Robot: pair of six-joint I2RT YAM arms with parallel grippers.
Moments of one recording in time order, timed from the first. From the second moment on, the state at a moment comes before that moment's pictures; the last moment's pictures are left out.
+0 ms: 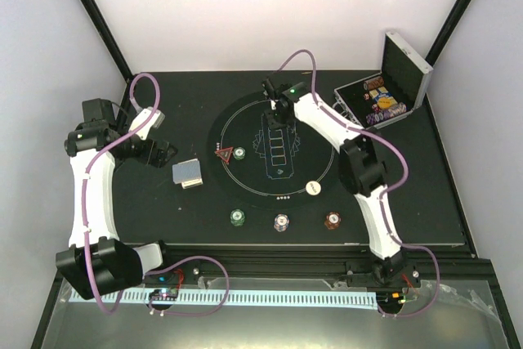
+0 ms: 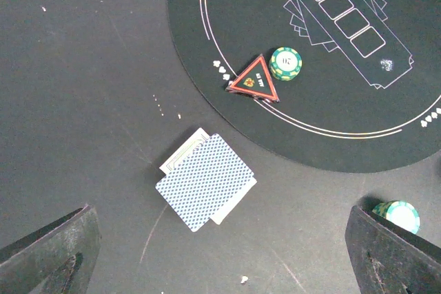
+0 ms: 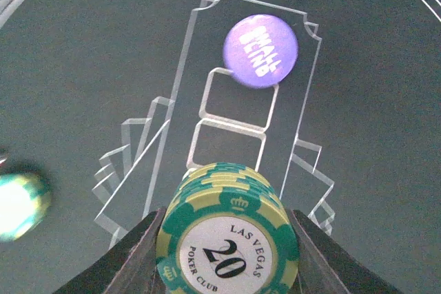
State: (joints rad) left arm 0.30 1.19 1.24 -1.13 0.55 0.61; right arm 0.62 2.19 1.99 -0.93 0.10 0.24
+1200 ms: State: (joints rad) left arm 0.30 1.27 1.29 -1.12 0.58 0.63; right arm 0.51 2.65 2.44 -0.94 0.08 0.21
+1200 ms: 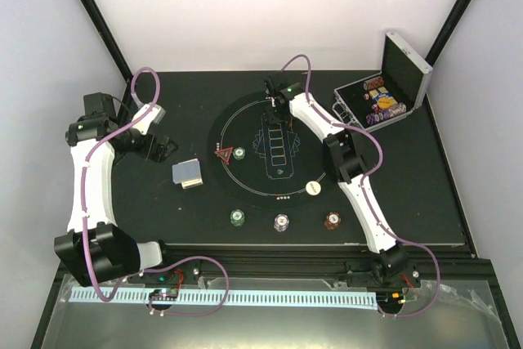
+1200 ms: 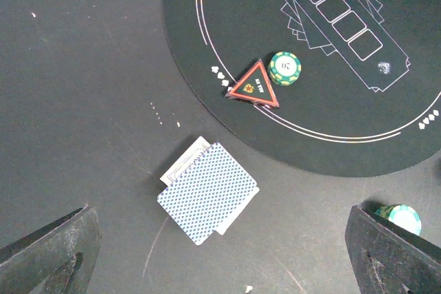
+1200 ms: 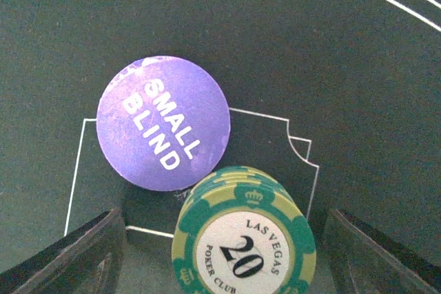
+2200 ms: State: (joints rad) left arm 0.30 1.19 1.28 -1.17 0.60 0.62; right arm 1.20 1.88 1.43 -0.73 0.06 0.41
